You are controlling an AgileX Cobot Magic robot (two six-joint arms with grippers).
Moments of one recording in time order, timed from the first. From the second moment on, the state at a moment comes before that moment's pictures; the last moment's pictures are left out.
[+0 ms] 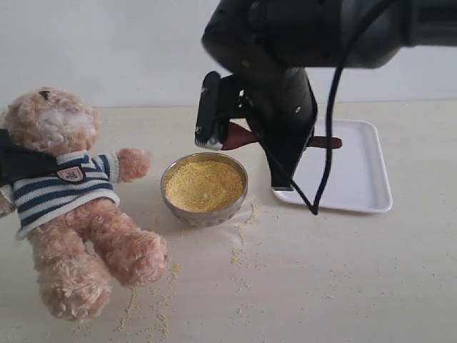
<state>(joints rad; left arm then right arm) 0.31 1.54 -0.63 -1.50 0.87 1.31 0.85 1.89 -1.54 -0.64 1.20 -0.37</state>
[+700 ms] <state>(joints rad) 0.31 1.54 -0.63 -1.48 0.87 1.30 0.92 2.05 -1.54 -0.84 1.04 -0.42</state>
